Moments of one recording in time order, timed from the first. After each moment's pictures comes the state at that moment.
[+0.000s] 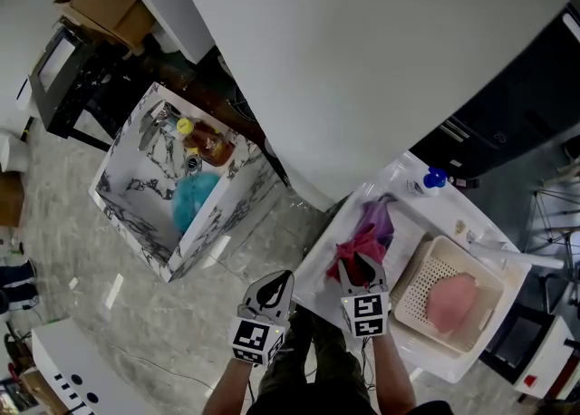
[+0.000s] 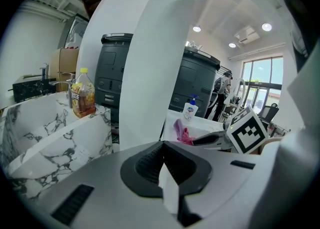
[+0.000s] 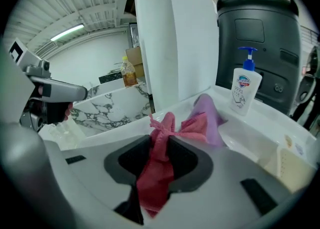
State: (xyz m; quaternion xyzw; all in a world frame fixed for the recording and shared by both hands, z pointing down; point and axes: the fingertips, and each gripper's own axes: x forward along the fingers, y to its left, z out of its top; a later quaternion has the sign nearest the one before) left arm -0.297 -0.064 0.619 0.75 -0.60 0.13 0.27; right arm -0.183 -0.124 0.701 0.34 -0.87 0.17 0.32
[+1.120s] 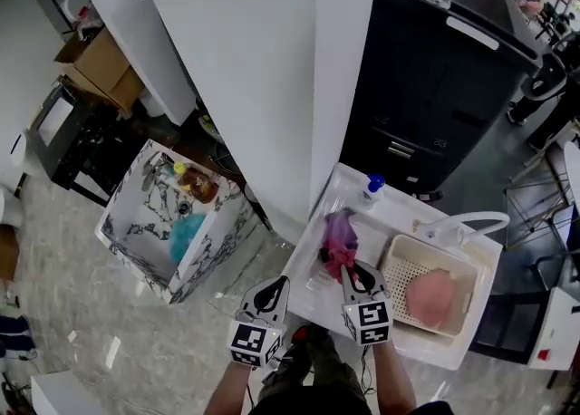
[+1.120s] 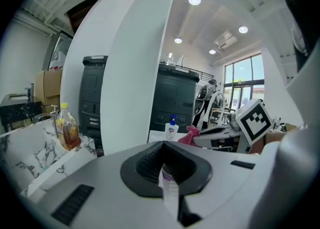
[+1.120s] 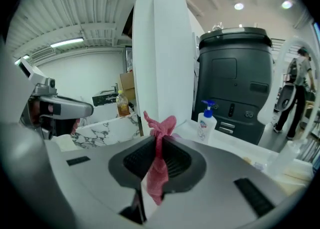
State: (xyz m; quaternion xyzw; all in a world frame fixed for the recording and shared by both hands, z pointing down) left arm -0.250 -0.065 0.530 0.80 -0.56 0.10 0.18; right arm -0.121 -0.126 0.572 0.42 -0.87 0.12 0.22
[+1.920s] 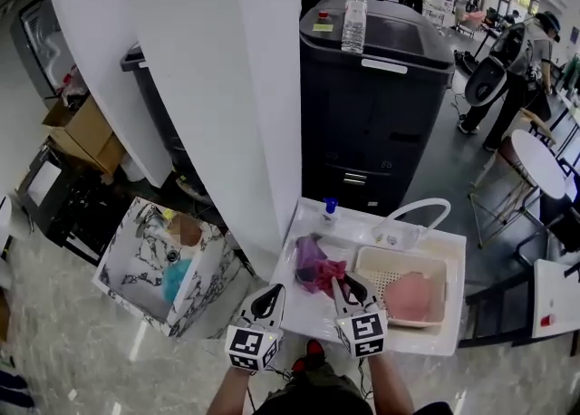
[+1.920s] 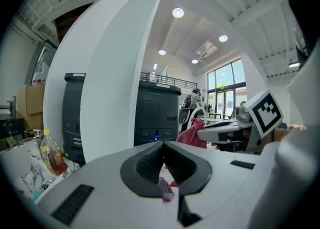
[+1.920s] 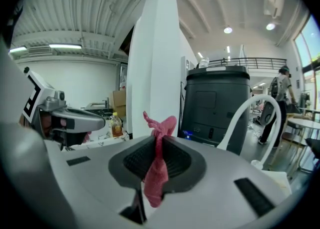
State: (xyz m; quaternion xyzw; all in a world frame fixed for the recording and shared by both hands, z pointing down) left arm -0.205 -0.057 0.452 0.85 -0.50 0.07 0.11; right arm -0.079 -0.085 0.462 0.49 -0.86 0.05 0.15
